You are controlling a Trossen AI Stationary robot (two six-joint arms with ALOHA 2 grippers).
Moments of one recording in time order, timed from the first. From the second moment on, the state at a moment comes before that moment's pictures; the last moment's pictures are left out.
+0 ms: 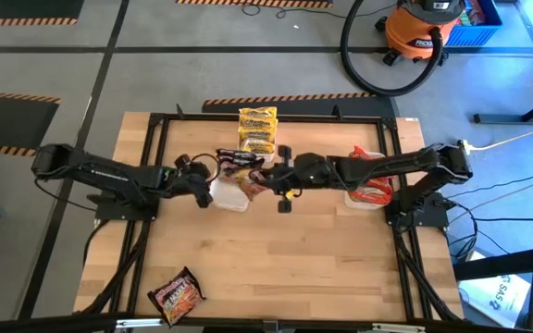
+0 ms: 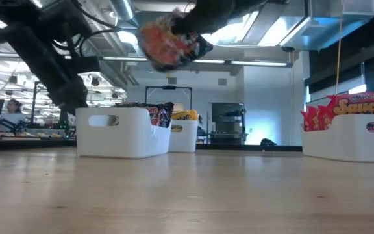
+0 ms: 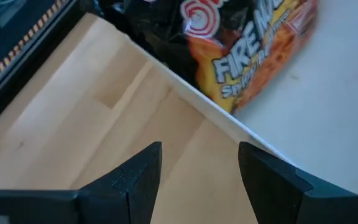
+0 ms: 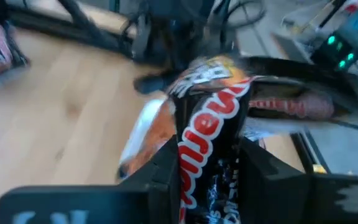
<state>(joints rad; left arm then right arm) -0.02 1.03 0.42 -0.37 -0.58 -0.37 0.04 1.59 1.19 0.01 0.13 -0.26</state>
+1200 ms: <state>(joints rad) 0.04 1.20 0.36 0.06 -0.37 -0.15 -0.01 1.92 1.53 -0.38 0.23 -0.74</state>
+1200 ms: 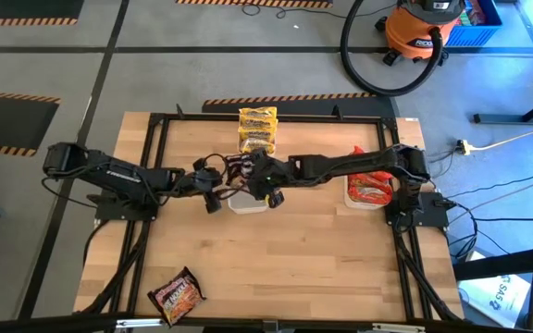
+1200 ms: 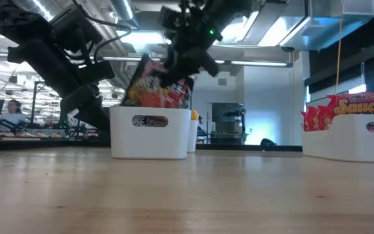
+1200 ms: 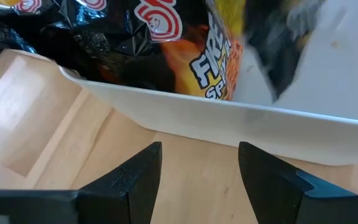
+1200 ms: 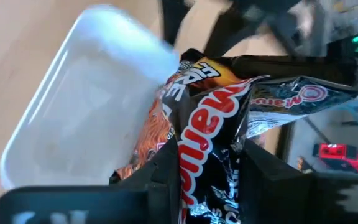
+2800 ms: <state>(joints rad) 0.04 1.20 0.36 0.09 -0.34 -0.15 0.00 2.04 1.57 -0.37 0.27 -0.61</state>
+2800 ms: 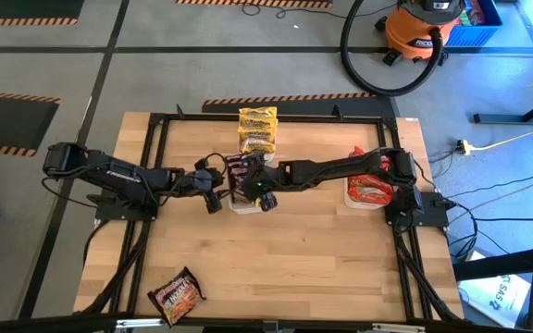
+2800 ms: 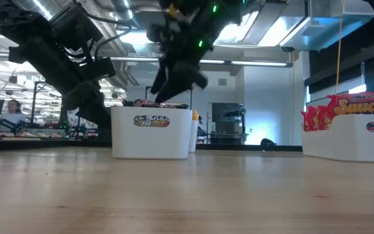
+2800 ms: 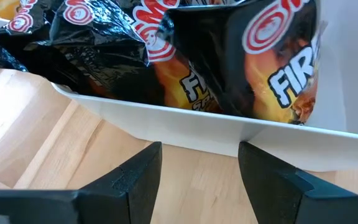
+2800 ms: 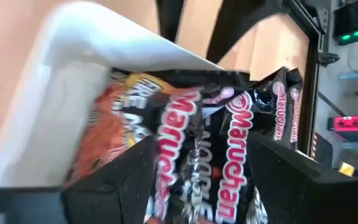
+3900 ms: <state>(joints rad) -0.16 1.07 0.58 -0.45 0.41 -0.68 0.42 1.80 1.20 -0.79 0.42 0.24</state>
